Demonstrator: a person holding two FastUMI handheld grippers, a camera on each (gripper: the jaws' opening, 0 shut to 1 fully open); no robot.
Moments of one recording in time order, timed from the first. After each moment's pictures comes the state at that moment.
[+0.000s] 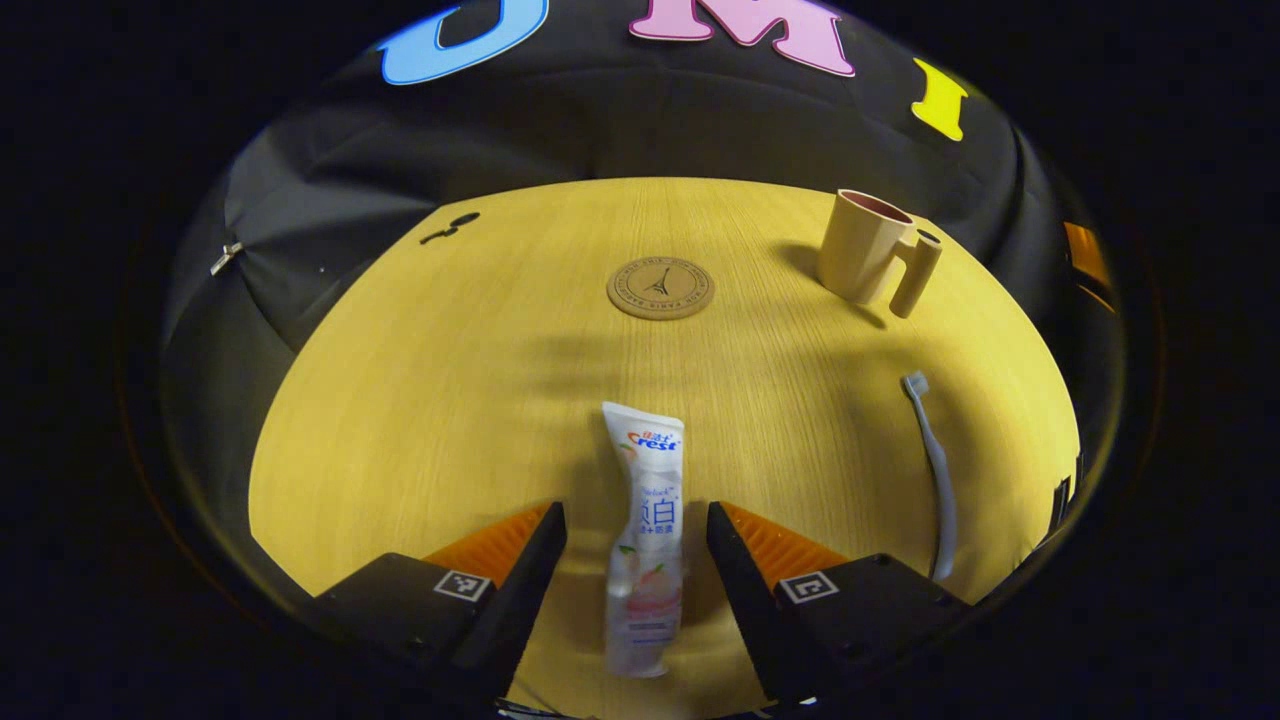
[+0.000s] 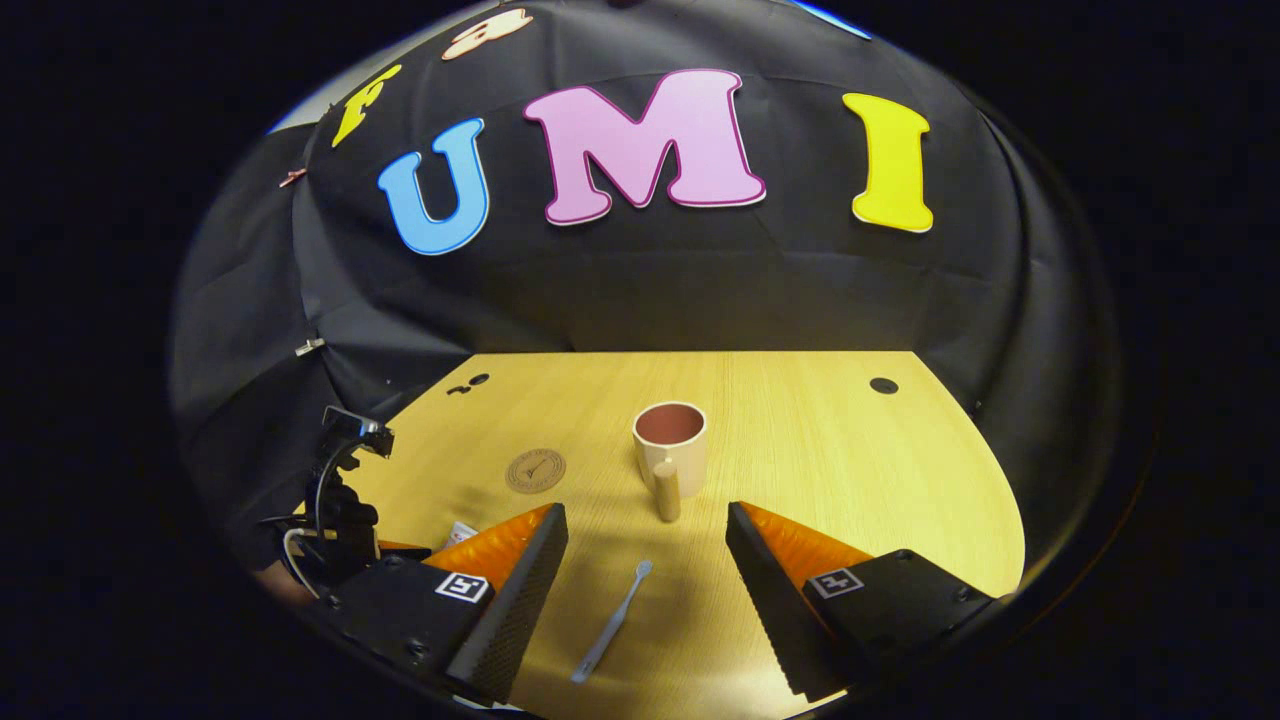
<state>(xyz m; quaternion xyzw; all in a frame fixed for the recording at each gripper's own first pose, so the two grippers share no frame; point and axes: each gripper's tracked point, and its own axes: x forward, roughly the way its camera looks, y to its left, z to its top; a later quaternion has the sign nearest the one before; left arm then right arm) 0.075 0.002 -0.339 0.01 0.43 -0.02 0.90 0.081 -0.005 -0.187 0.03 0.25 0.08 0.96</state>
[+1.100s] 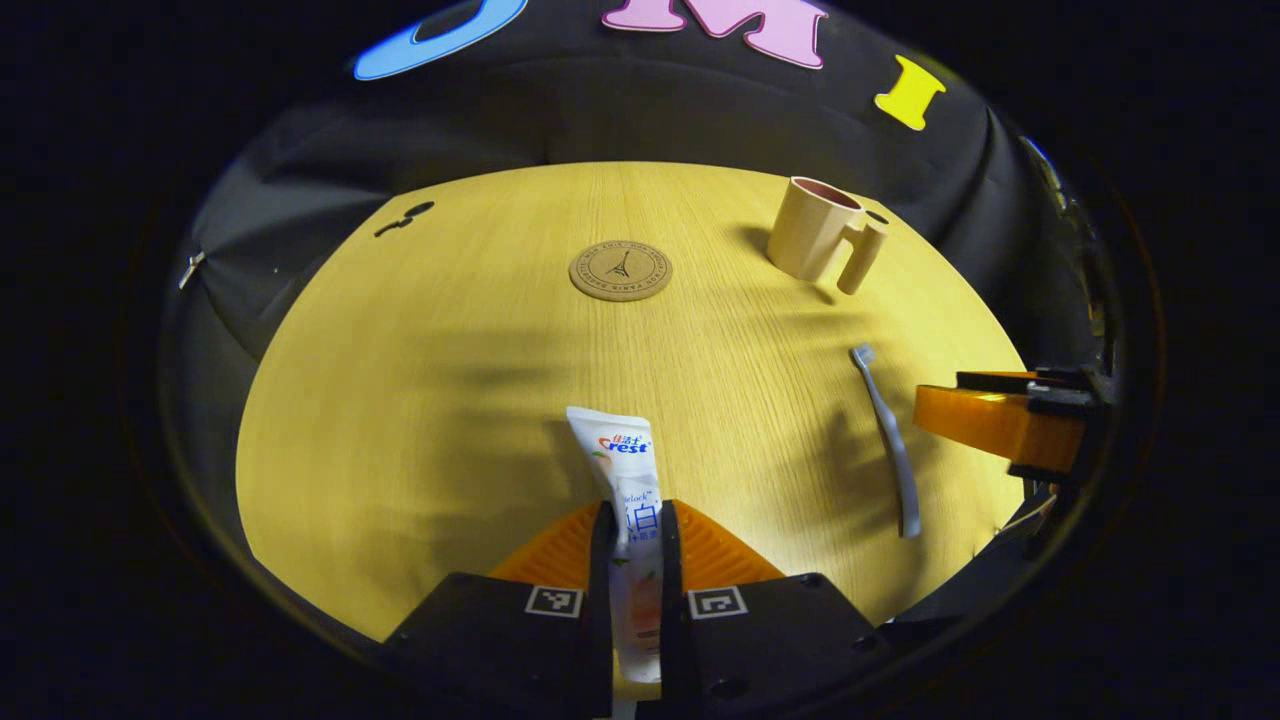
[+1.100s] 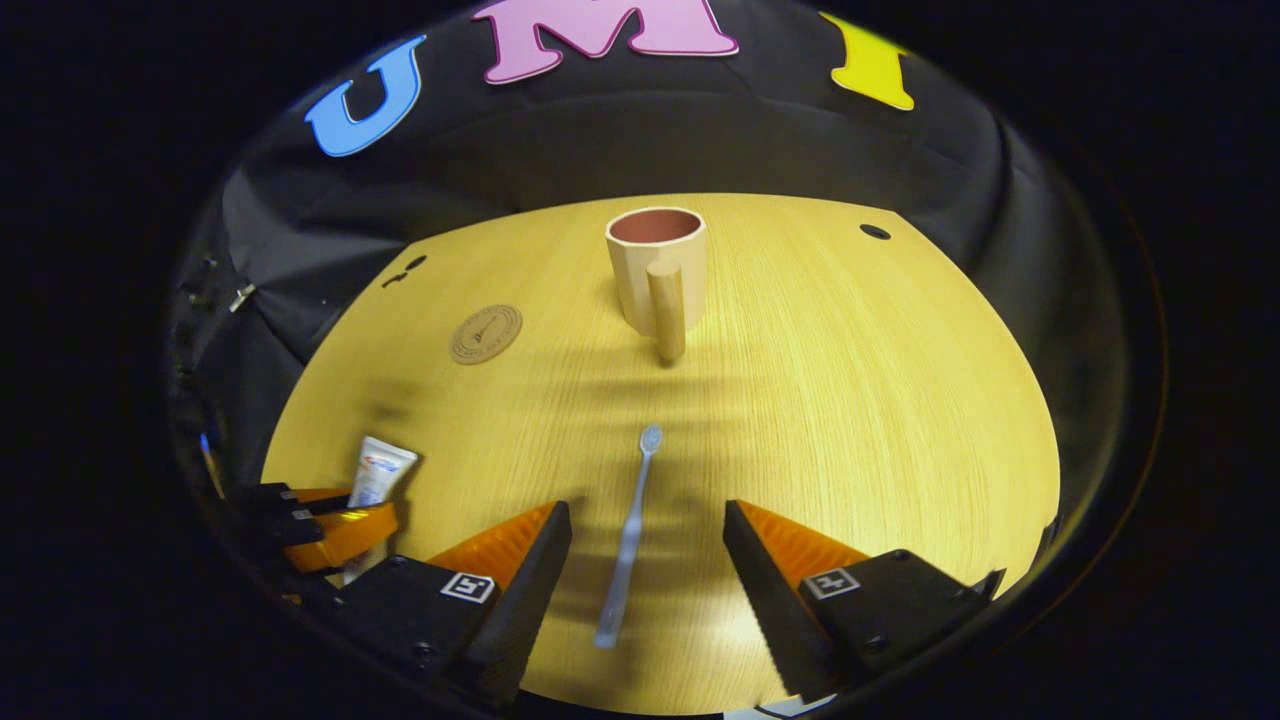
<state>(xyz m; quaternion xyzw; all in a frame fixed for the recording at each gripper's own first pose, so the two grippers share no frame) 0.049 0.012 -0.312 0.01 0.45 -0.09 0.89 0.044 0.014 -0.326 0.03 0.44 -0.01 0.90</state>
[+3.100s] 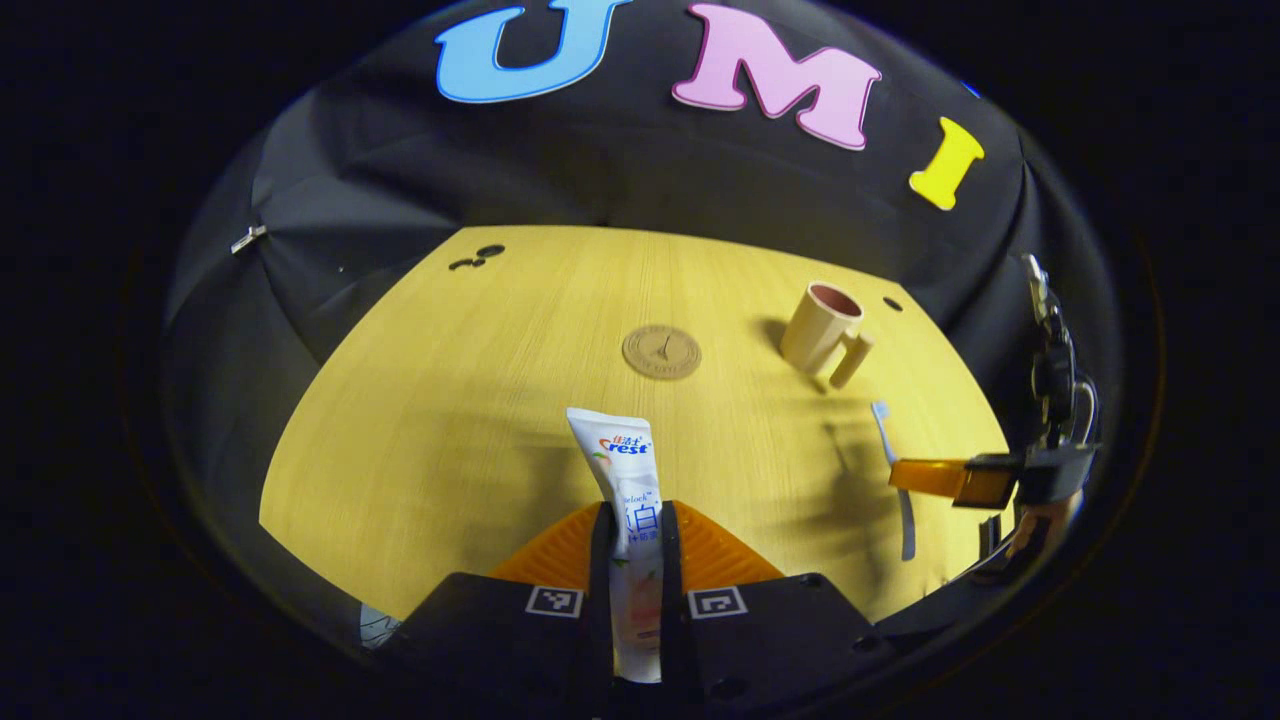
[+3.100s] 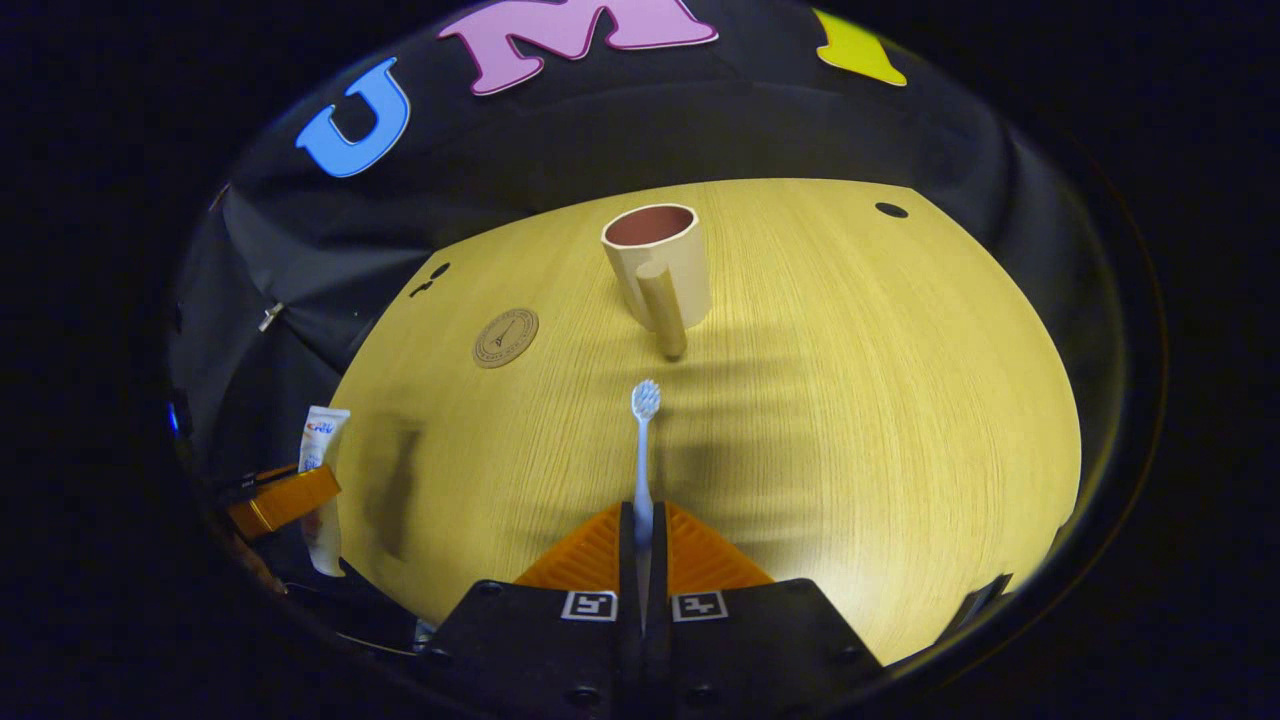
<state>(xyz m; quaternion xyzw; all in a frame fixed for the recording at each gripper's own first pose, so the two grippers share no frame) 0.059 0.014 -0.219 -0.05 0.36 -0.03 0.93 0.043 0.007 -0.302 0.10 0.44 0.05 0.89</state>
